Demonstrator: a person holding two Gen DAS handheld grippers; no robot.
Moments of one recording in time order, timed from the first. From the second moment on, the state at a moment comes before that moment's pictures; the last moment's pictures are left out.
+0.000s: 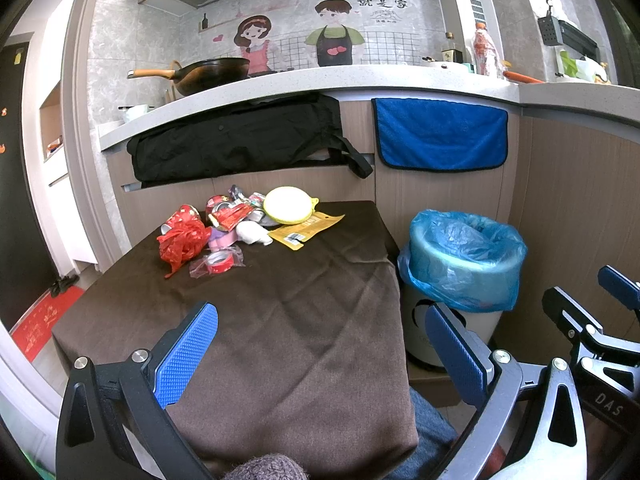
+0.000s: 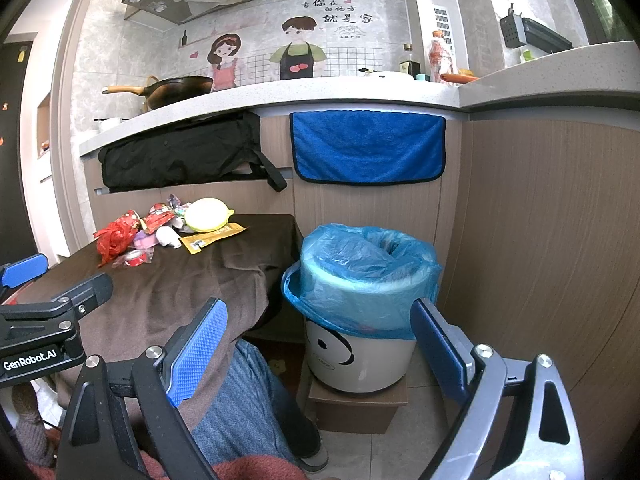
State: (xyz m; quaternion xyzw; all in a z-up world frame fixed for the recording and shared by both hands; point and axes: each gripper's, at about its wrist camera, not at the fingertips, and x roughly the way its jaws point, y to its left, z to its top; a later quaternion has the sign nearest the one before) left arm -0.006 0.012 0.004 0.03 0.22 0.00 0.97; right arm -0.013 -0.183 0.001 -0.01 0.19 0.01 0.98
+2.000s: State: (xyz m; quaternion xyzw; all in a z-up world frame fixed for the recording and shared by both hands) left arm 0.274 0.265 -0.054 -0.08 0.32 0.10 0.94; right arm 0.206 -0.059 -0.023 -0.08 0.28 0.14 0.95
